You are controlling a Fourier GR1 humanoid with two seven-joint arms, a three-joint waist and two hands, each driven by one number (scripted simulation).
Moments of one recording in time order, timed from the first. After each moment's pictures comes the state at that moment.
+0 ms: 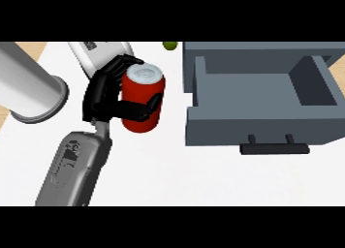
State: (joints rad) left arm -0.50 0.01 -0.05 -1.39 0.00 0.18 0.09; right arm 0.31 -0.04 -0.31 -2.22 -0.16 0.23 0.12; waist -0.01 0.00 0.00
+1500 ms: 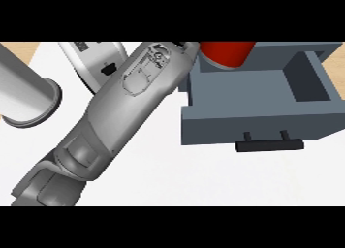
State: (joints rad) left arm -1.35 0.00 -0.24 -0.78 0.18 0.53 0.24; right arm 0.25 -0.02 -0.29 -2.17 -0.12 0.23 0.11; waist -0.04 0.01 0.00
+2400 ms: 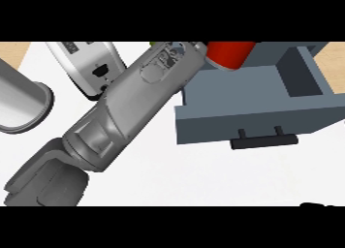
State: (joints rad) left arm -1.48 0.00 -0.42 -0.49 0.41 0.59 0.08; right arm 0.16 -0.03 -0.27 -2.14 -0.09 0.21 0.14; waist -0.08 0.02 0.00
